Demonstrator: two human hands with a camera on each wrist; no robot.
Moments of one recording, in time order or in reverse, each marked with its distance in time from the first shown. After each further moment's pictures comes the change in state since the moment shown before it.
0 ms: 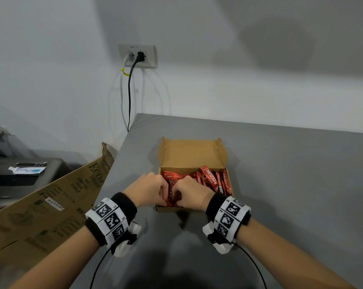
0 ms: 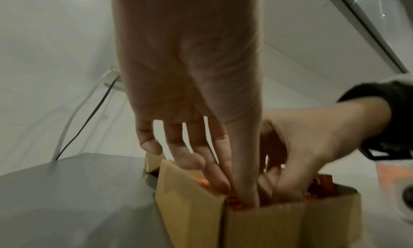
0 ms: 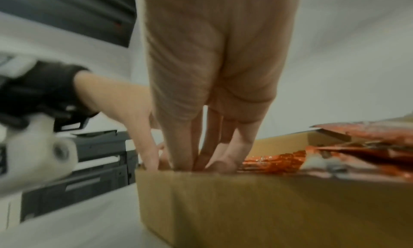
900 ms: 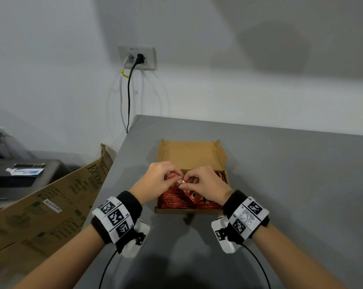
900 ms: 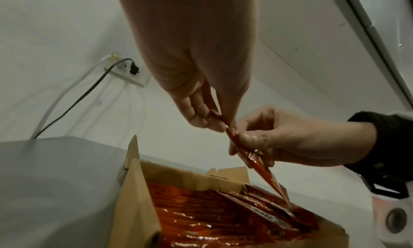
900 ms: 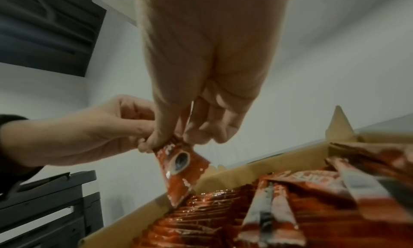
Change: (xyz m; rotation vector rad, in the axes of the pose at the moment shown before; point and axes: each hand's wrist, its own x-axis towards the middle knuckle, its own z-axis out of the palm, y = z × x) left_hand 0.012 0.014 -0.002 -0.329 0.445 0.194; right_hand -0.021 0.022 -0.024 0.352 0.276 0.010
